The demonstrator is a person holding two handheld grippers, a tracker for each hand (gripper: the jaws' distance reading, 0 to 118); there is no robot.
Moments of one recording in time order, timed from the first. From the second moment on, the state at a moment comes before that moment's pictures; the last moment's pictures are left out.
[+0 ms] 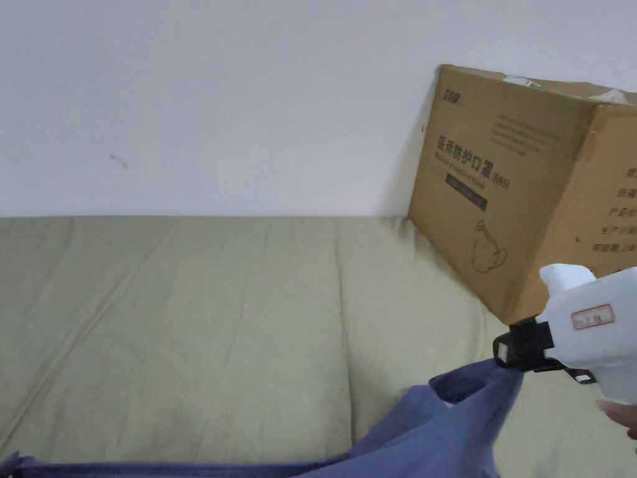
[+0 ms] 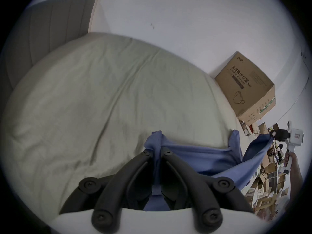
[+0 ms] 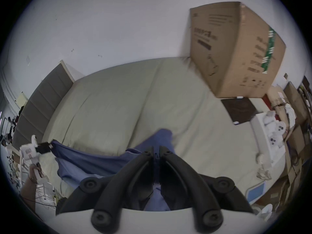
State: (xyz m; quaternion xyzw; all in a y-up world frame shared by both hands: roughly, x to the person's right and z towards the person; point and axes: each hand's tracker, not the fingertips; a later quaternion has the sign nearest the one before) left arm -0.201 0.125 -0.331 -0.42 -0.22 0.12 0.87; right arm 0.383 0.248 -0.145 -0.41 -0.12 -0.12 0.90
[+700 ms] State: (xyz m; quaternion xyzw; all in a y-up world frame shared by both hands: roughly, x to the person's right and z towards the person) left arm -0.194 0.426 -0.307 -0.18 -0.22 0.00 0.96; right arm 0.446 0.468 -0.062 -0.24 -0.24 -0.09 0.93
